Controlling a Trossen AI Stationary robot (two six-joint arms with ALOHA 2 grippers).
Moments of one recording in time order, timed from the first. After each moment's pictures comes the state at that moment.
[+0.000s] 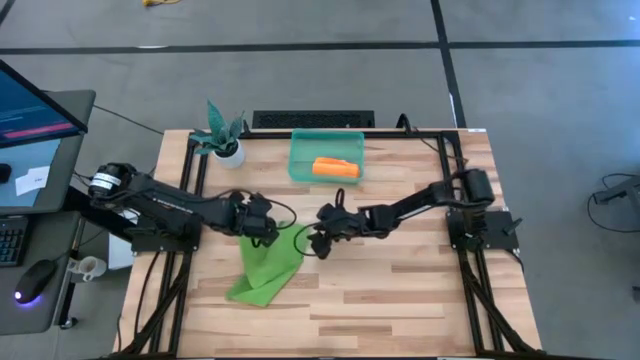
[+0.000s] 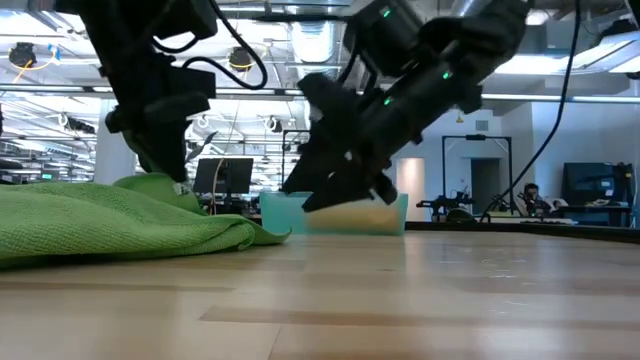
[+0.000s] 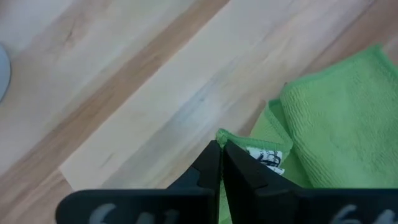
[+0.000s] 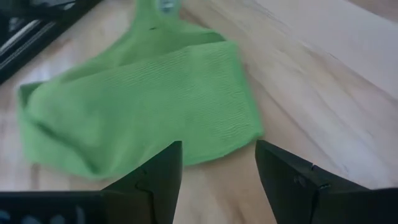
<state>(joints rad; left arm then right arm) -0.17 1.39 0.81 -0.74 -0.49 -0.90 0.11 1.93 1.00 0.25 0.13 0.63</state>
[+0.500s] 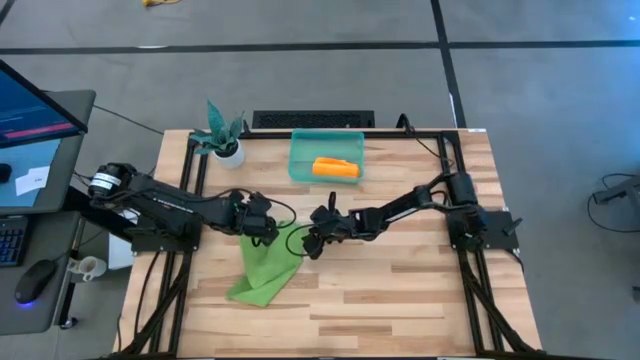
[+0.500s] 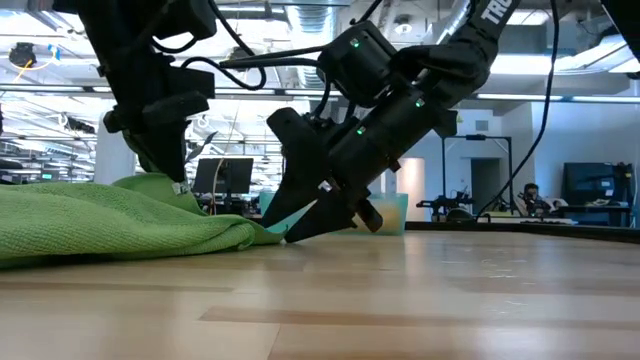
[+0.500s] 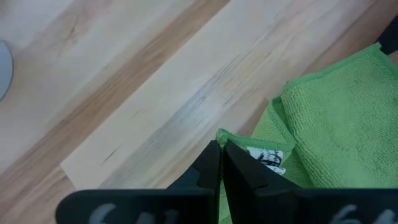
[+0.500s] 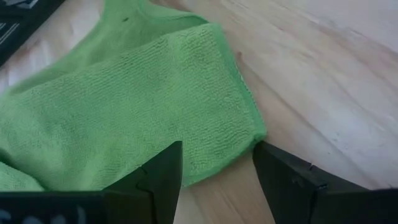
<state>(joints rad) -0.17 1.39 0.81 -0.75 -0.49 -0.91 0.09 2.08 1.10 0.25 0.13 0.70</state>
